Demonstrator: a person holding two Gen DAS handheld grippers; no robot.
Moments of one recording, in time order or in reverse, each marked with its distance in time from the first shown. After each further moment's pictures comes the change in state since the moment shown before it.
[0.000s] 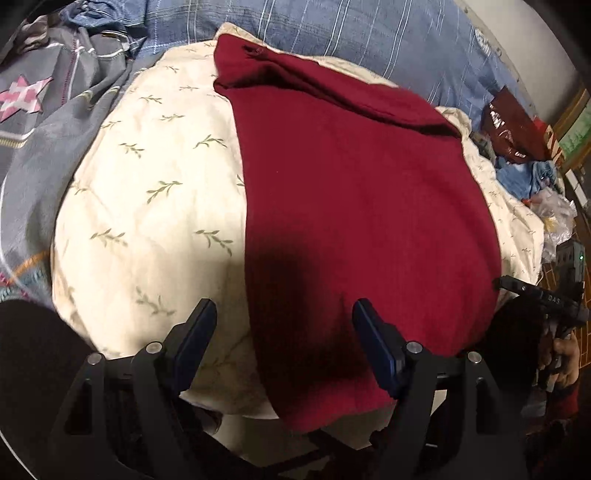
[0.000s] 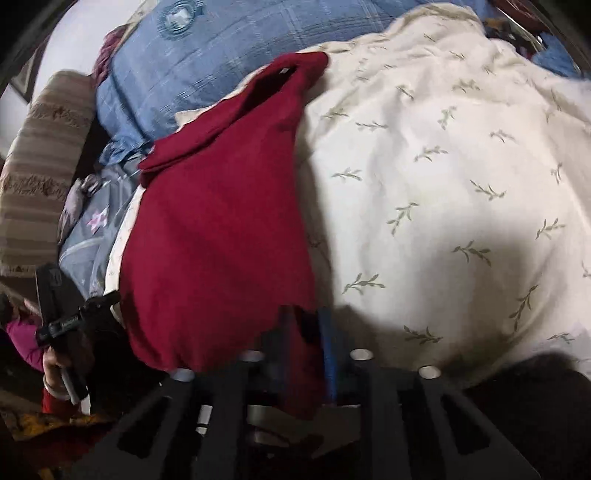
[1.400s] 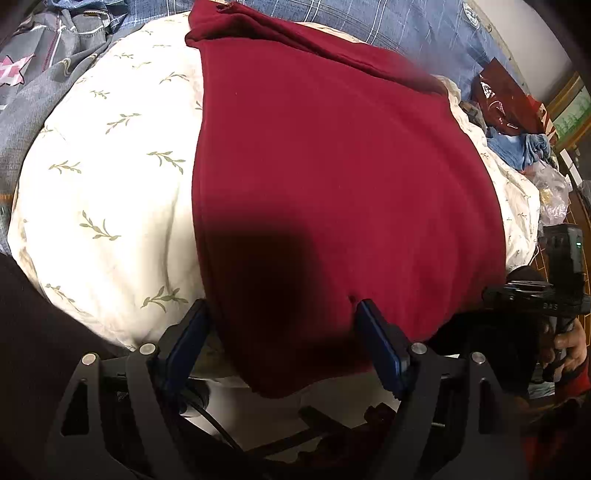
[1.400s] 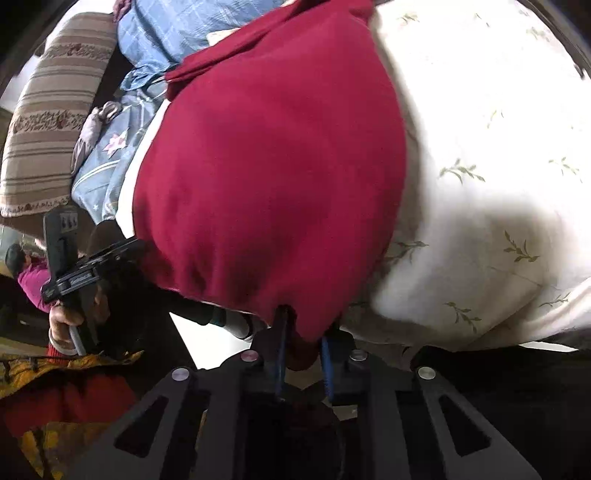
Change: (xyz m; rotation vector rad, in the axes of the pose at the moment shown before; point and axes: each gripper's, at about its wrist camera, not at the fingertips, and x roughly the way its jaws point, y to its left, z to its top) left arm 0.028 -0.025 -0.035 0.025 0.085 -0.025; right arm 0.034 0.023 -0.032 -0.098 0.256 0.091
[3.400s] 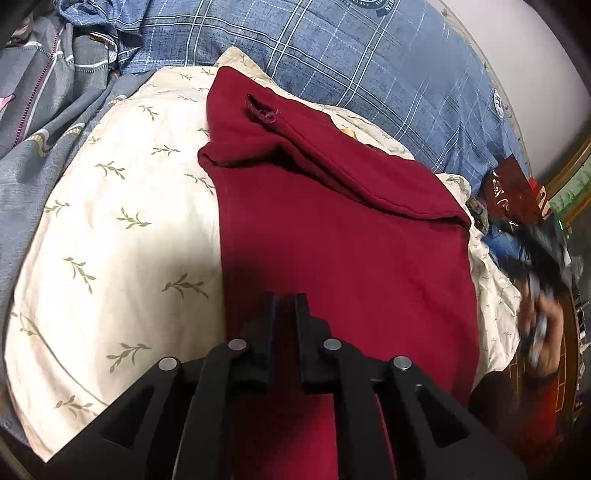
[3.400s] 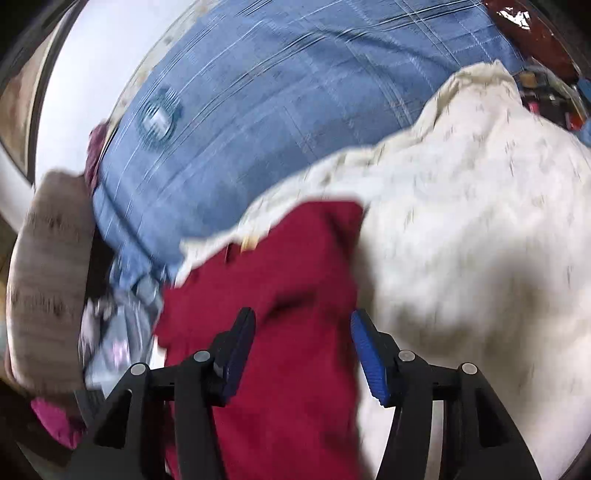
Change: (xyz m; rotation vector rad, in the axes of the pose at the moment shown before) left arm -0.002 0.046 0.120 -0.134 -0.196 -0.095; right arm -0.061 -0.053 0.231 0.282 -0.535 -0.003
